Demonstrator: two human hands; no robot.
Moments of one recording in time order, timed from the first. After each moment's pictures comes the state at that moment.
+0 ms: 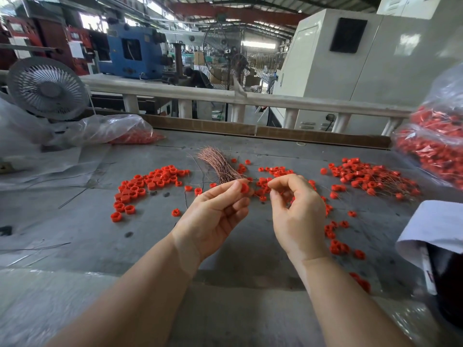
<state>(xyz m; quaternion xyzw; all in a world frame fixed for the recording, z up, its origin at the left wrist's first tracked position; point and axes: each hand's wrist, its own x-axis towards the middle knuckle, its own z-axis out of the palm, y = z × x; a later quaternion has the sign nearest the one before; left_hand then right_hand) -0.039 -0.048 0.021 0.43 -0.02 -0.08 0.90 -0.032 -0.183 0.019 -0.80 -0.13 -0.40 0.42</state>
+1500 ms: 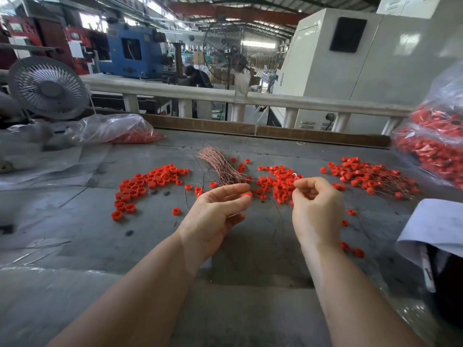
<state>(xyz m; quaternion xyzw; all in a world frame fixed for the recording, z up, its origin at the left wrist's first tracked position) -0.040 -0.056 0.016 0.53 0.00 -0.04 0.85 -0.024 -0.203 0.020 -0.79 0.08 -0.34 0.50</state>
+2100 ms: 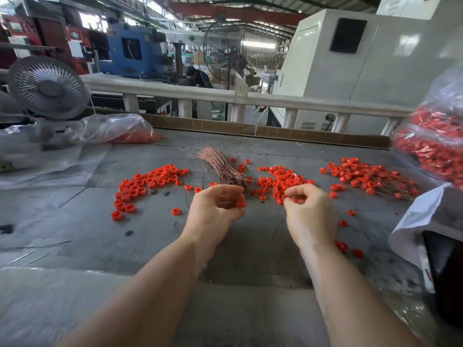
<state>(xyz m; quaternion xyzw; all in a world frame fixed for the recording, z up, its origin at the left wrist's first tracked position) -0.043 -0.057 0.010 0.69 0.00 0.10 0.72 -0.033 -0.200 0.021 -0.87 0.09 -0.25 0.42</state>
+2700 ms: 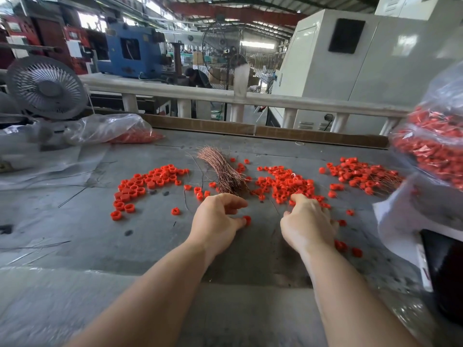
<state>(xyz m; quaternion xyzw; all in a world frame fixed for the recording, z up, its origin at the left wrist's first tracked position) -0.043 -0.058 0.007 0.84 0.00 0.11 0.52 -0.027 -0.202 0.016 -0.96 0.14 -0.09 0.21</state>
